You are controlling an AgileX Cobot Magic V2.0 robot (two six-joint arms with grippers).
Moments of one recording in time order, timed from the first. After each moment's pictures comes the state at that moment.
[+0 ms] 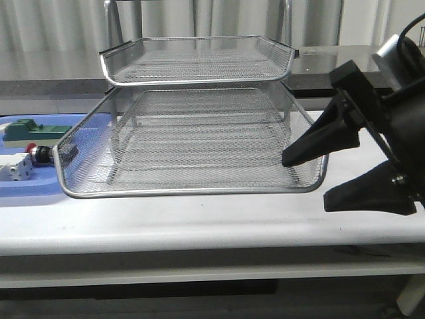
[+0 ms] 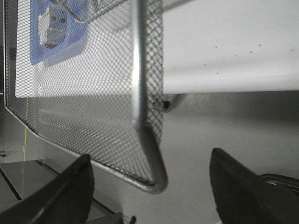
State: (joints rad) left arm 0.04 0.00 0.00 0.09 -0.02 -0.09; right arm 0.13 1.52 -0.57 1.52 0.70 -1.02
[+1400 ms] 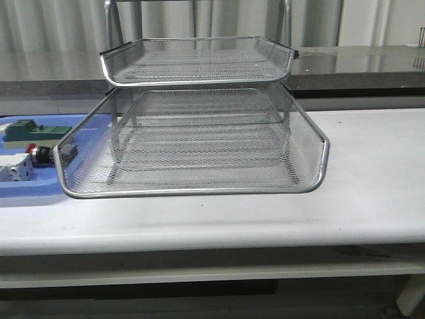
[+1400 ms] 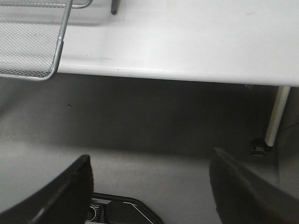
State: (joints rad) left arm 0.04 0.00 0.00 0.09 -0.02 -0.09; right arm 0.13 0.60 -0.79 0.04 1.08 0.04
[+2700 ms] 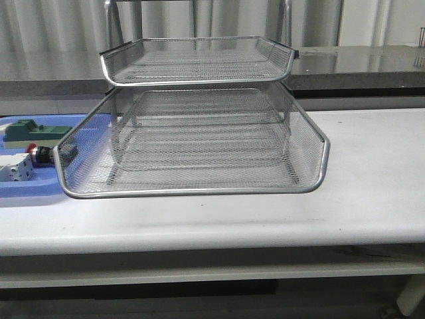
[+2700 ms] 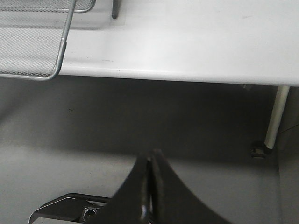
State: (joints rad) left arm 0.04 0.00 0.00 0.09 -0.03 -0.09; right arm 0.13 0.57 -0.79 0.04 1.10 0.05
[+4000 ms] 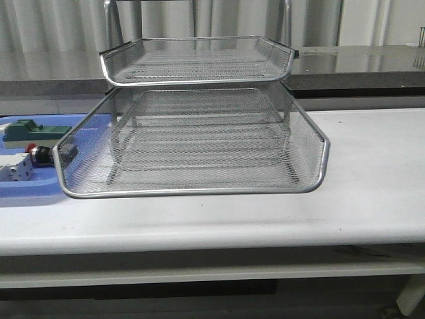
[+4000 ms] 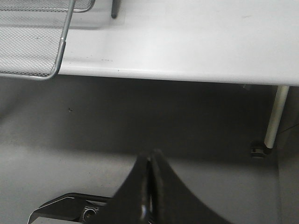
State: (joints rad) left arm 0.04 0.87 -0.82 0.05 0.53 -0.06; right arm 0.13 0.57 -0.79 0.04 1.10 0.05
